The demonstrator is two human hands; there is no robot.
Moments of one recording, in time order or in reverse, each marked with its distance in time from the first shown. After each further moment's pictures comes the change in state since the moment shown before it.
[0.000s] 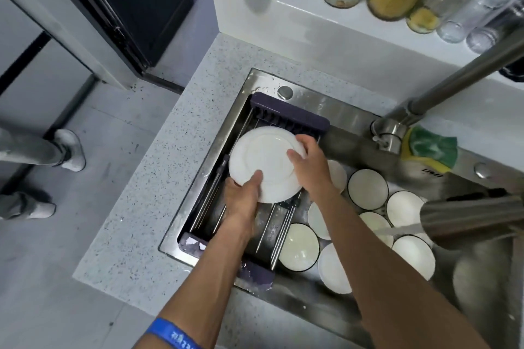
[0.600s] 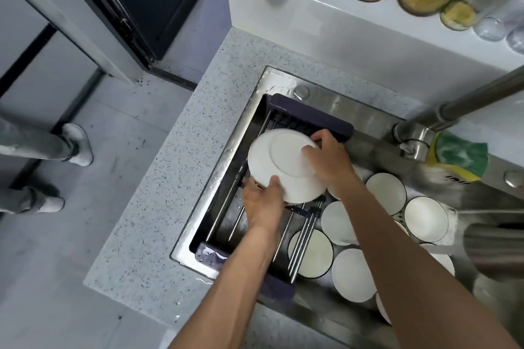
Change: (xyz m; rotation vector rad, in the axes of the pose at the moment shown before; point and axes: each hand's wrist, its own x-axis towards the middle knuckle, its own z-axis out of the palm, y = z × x) left_hand -0.013 0.012 0.010 0.135 0.038 0.053; right_hand 0.035 -0.015 -0.003 -0.284 -0.080 0.070
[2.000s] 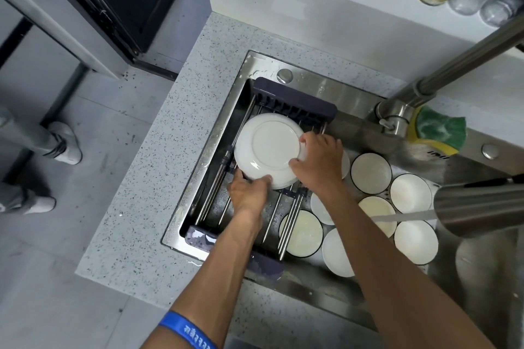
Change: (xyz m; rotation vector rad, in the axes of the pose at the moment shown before) left_hand 0.016 -0.028 -0.007 0.149 0.009 -0.016; right_hand -0.037 0.039 0.013 -0.391 0.193 -0.209
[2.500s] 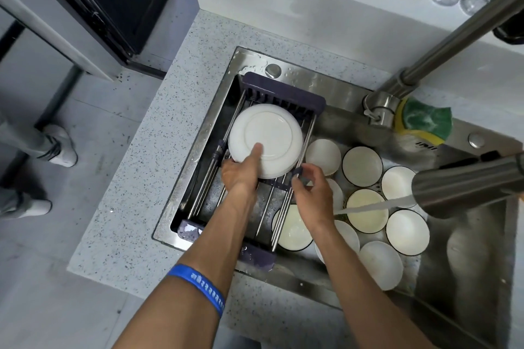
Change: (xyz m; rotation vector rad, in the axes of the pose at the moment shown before) left_hand 0.015 0.015 0.022 -0.011 0.072 -0.102; right_hand -0.079 0.020 0.029 0.827 0.045 0.382
